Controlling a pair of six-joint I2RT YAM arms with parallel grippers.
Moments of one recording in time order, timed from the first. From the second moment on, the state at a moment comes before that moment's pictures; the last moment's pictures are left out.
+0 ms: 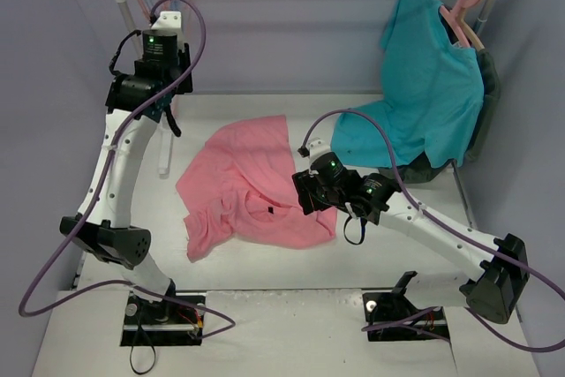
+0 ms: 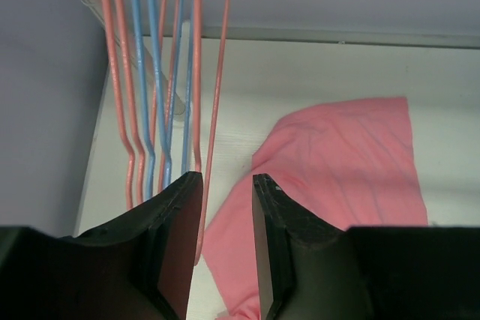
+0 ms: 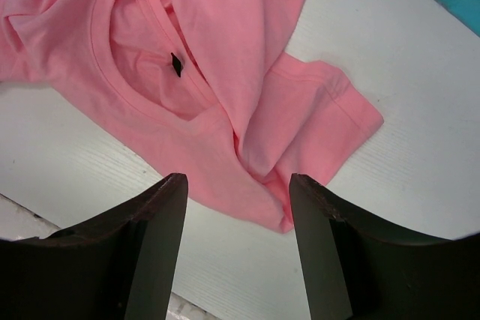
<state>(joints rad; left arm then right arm) -0.27 1.64 2.12 -0.94 -0.33 -0.11 0.85 1.25 1.03 -0.60 0.17 0.30</state>
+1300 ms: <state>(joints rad) -0.20 1.61 1.97 -0.75 -0.36 -0.05 0.85 1.25 1.02 -0.59 0.16 0.29</state>
